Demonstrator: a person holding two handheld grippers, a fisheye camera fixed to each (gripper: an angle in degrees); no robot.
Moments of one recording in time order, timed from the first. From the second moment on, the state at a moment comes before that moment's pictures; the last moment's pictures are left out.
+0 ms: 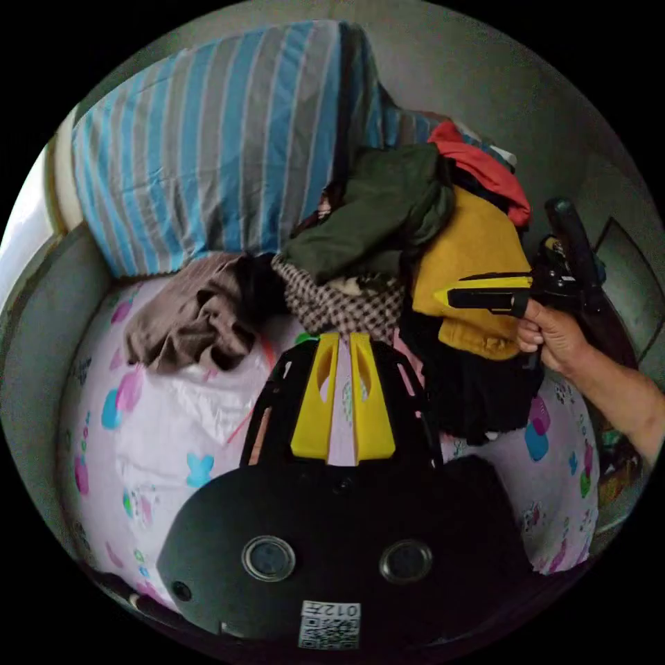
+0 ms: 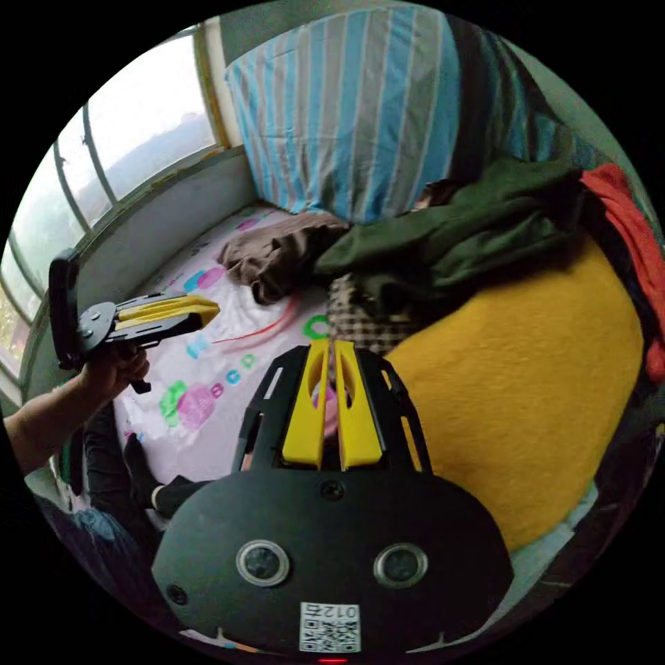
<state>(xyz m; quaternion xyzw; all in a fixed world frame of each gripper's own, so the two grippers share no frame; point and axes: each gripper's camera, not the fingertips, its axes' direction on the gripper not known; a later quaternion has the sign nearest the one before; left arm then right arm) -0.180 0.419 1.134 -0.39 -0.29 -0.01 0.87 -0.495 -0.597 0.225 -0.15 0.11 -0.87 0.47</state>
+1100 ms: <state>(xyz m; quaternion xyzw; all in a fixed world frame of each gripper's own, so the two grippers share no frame) -0.036 0.416 1.144 -0.29 -0.42 -0.05 0.86 -0.698 -0.923 0.093 -0.31 -0.34 -0.71 0.54</state>
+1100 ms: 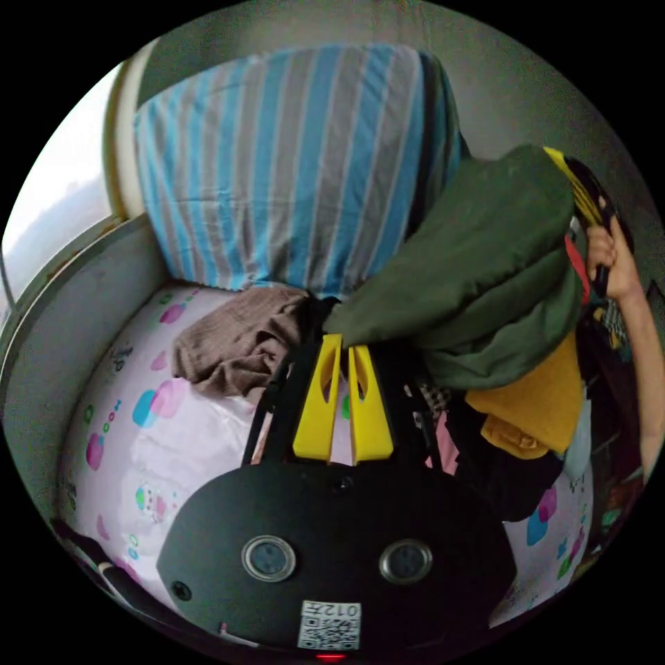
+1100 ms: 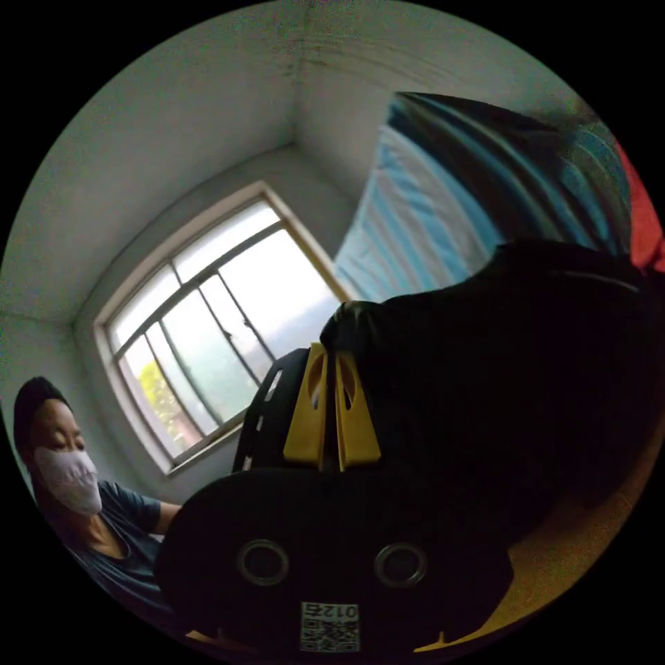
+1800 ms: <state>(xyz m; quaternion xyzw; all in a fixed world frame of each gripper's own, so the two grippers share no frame) 0.432 0.243 0.768 0.03 -0.74 0.13 0.66 -0.560 -0.726 -0.097 -0.43 -0.54 -0.66 0.28</state>
